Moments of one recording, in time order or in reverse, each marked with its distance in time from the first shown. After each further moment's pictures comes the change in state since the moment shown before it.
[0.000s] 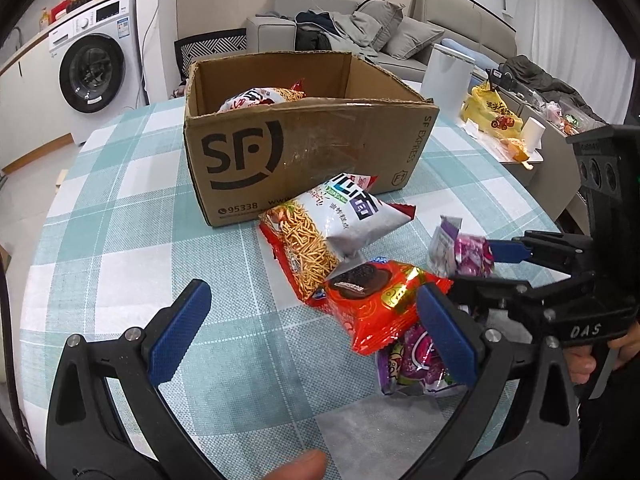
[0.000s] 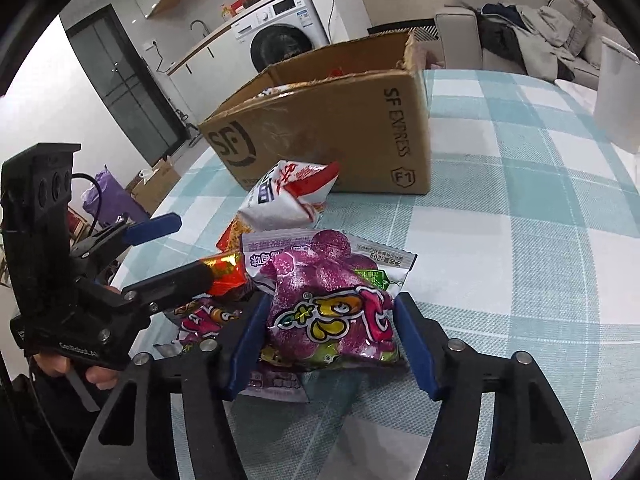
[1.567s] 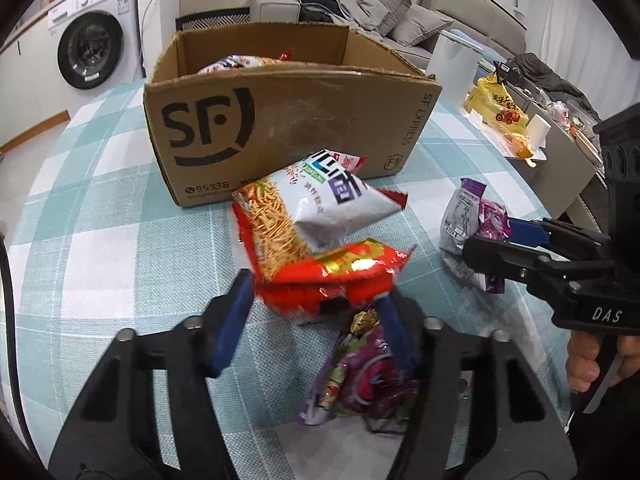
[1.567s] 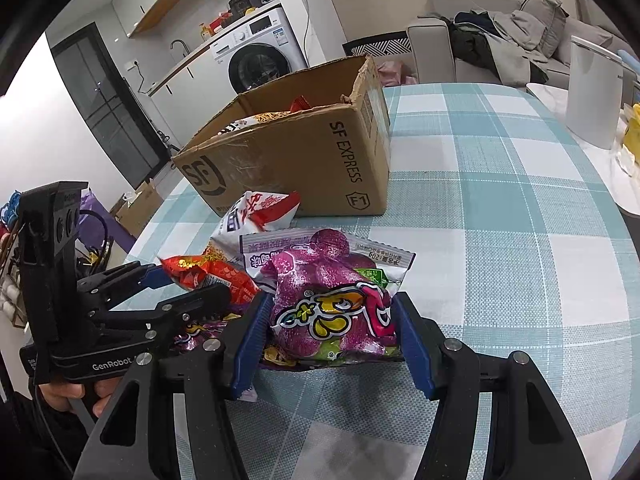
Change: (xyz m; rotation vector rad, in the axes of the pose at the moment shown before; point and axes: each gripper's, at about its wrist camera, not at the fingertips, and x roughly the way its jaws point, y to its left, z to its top) left arm 0.031 -0.013 -0.001 -0.040 0.060 -0.002; right arm -0.021 -0.014 0.001 0.049 -0.059 -0.059
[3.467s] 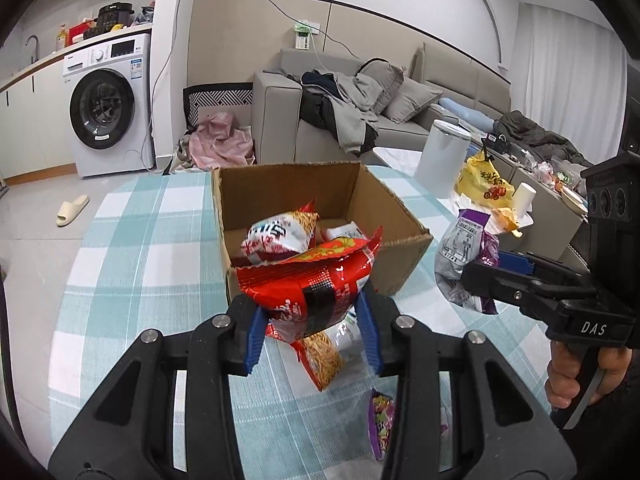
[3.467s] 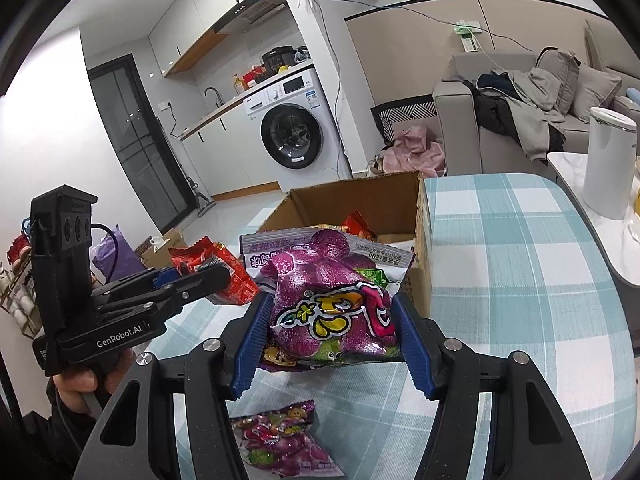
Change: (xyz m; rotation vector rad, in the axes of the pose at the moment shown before) left arm -0.100 0.030 0.061 -0.005 -0.281 -0.024; right arm -0.047 0.042 0.060 -0.056 -0.235 0.080
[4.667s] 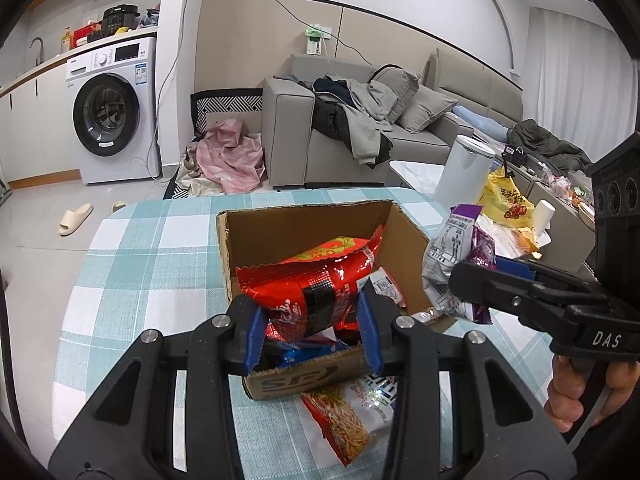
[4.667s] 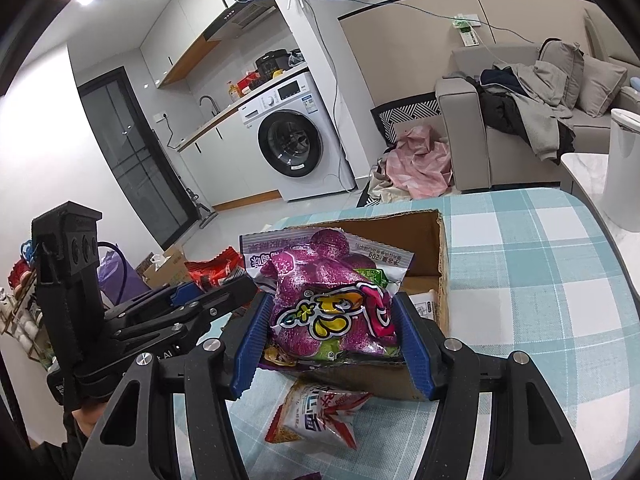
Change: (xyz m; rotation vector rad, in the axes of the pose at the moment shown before) left arm 0.068 0.024 0.060 -0.013 -0.012 0.036; right arm 0.057 -0.009 0.060 0.049 0.006 0.026
